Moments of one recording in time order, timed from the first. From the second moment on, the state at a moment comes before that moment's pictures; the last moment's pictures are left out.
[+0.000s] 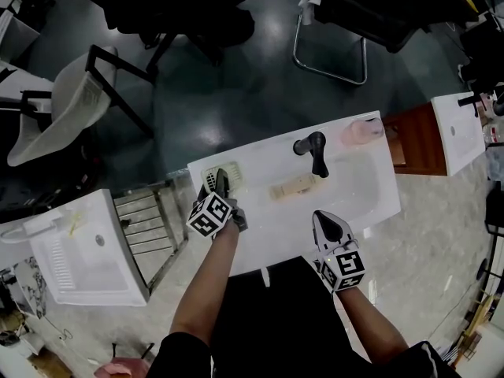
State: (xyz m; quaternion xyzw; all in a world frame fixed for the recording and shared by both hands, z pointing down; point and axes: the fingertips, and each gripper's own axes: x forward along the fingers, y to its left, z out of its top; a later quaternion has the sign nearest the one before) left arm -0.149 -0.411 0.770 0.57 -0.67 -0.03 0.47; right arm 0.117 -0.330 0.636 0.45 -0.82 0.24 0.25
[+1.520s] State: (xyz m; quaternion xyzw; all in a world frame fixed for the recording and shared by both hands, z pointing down) left arm -0.159 -0.327 0.652 0.64 -0.70 0.06 0.32; right arm 0.109 -0.283 0.588 0.41 -0.86 0.19 0.21
